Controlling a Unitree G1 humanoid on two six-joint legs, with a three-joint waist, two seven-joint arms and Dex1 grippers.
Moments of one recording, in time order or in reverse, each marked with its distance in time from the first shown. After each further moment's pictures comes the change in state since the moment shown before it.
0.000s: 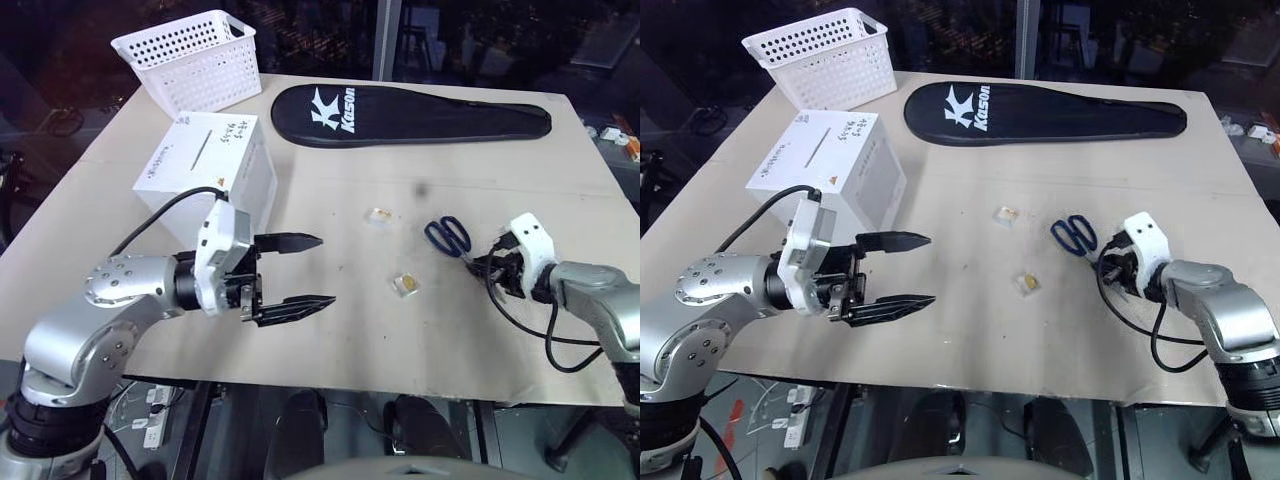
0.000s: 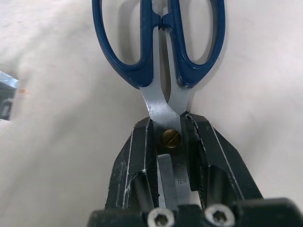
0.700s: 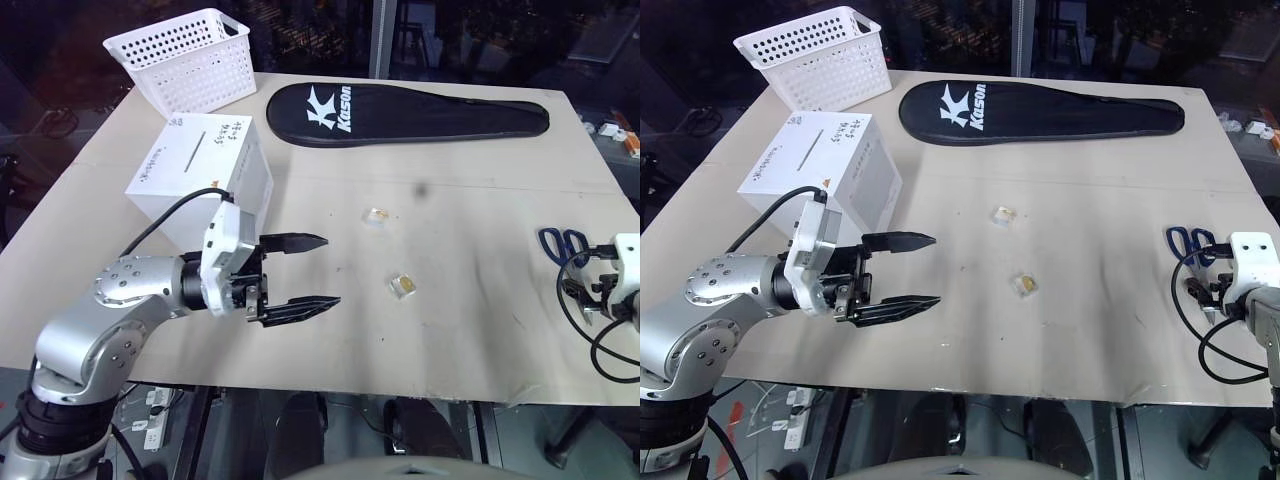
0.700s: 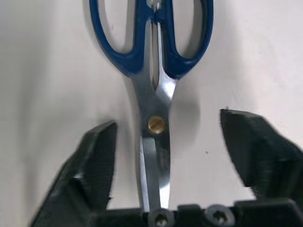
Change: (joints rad) left arm -0.010 -0.017 -0.030 0.013 0.013 -0.031 -0.009; right arm 0.211 -0.060 -0.309 -0.048 -0.096 0.130 -0.168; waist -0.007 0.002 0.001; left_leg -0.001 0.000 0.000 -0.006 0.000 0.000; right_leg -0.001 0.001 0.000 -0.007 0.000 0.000
